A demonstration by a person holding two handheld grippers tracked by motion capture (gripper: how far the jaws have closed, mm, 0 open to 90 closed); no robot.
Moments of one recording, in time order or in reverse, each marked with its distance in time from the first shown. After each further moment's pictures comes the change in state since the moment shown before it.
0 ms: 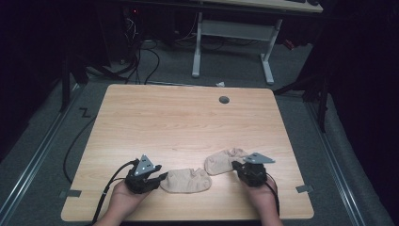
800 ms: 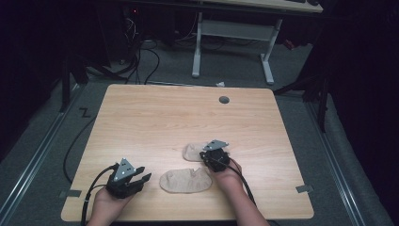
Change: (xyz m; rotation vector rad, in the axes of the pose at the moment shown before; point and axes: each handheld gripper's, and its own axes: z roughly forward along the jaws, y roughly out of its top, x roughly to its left) left arm 0.018 -0.025 -0.035 -0.018 0.087 -0.049; right arm 0.059 0.055 0.090 0.071 0.072 -0.197
